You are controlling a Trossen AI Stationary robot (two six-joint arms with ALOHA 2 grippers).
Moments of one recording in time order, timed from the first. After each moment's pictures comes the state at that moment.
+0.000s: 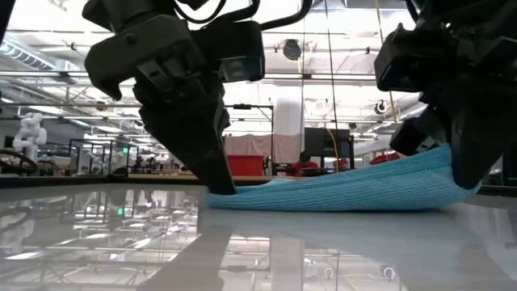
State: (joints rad) left arm -0.39 1.93 1.17 -0.29 -0.10 -0.36; right arm 0.43 1.60 0.74 -0.11 -0.16 0.58
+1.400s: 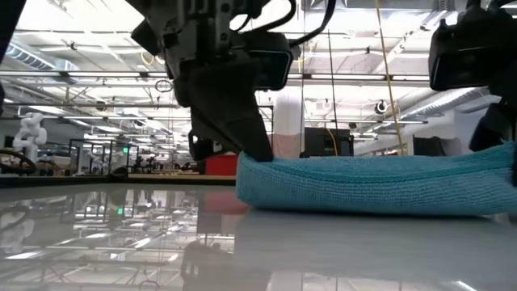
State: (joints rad) left arm -0.26 1.93 1.17 -0.11 0.28 -0.65; right arm 0.67 1.59 0.74 -0.13 0.16 1.18
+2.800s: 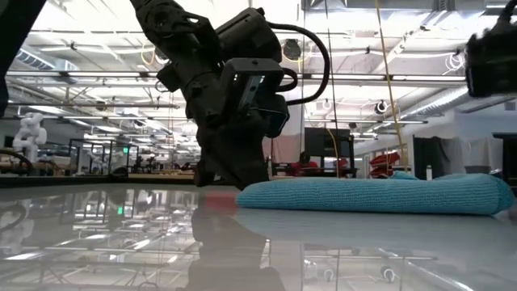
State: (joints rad) left arm -0.10 1.99 1.13 -0.11 0.35 -0.67; right arm 0.80 1.58 0.72 -0.20 0.40 1.56
